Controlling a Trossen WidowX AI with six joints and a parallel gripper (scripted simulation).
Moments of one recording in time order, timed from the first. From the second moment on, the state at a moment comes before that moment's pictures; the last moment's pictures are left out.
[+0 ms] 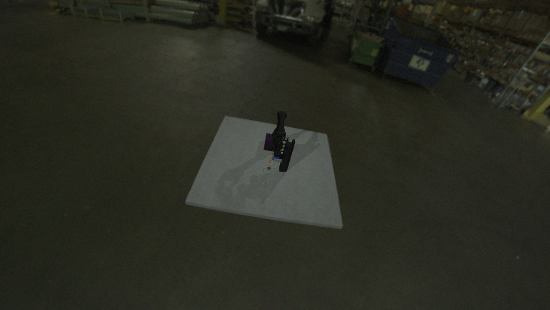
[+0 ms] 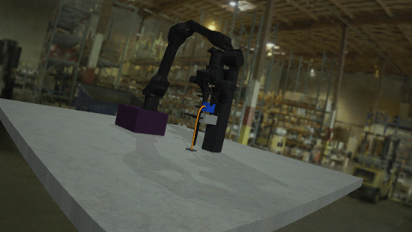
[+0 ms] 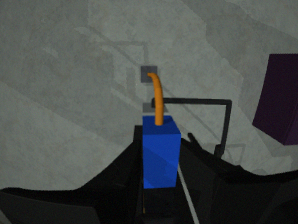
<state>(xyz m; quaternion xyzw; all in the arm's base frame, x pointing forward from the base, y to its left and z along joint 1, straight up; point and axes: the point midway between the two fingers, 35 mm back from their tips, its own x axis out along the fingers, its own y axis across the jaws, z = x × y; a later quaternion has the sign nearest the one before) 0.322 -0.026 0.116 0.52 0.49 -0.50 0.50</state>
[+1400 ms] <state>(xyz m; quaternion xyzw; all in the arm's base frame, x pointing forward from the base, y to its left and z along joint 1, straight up) 0.322 -0.036 0.115 0.52 0.52 -0.47 0.49</state>
